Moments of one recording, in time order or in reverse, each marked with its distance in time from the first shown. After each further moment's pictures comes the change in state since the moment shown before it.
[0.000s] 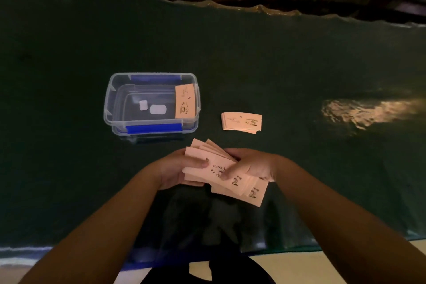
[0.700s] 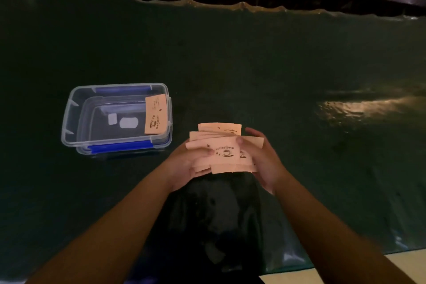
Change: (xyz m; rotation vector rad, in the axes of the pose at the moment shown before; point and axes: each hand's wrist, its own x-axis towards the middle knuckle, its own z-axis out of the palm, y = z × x) left_hand 0.067 0.050 0.077 -0.292 0.132 0.118; right_hand -0.008 0.050 -0.063 0.834 0.539 -0.341
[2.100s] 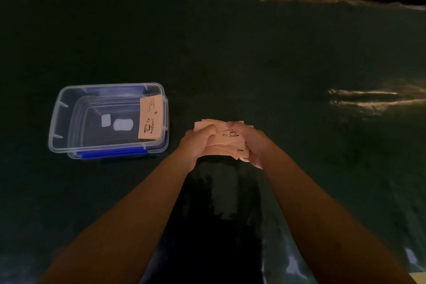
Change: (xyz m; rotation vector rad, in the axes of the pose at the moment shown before) left_hand 0.077 0.030 0.034 0.334 0.437 -0.073; right_hand 0.097 -0.023 0.007 -0.193 0.025 0.326
